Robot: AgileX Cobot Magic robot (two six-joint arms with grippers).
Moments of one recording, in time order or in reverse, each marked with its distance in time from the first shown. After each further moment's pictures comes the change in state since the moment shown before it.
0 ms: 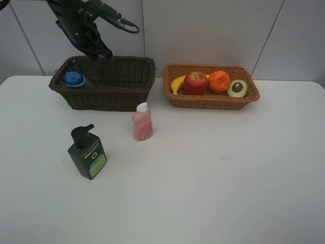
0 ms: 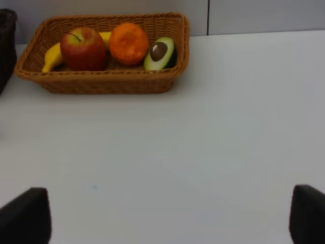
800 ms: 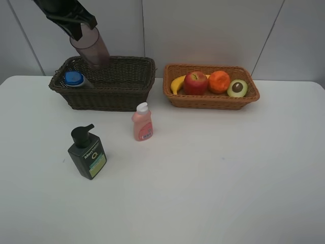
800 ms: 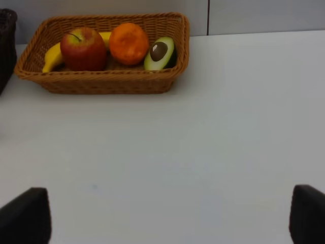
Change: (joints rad) left arm 0.000 -0.228 0.000 -0.079 0.253 -0.001; right arm 0.000 0.000 0.000 0.000 0.000 0.000
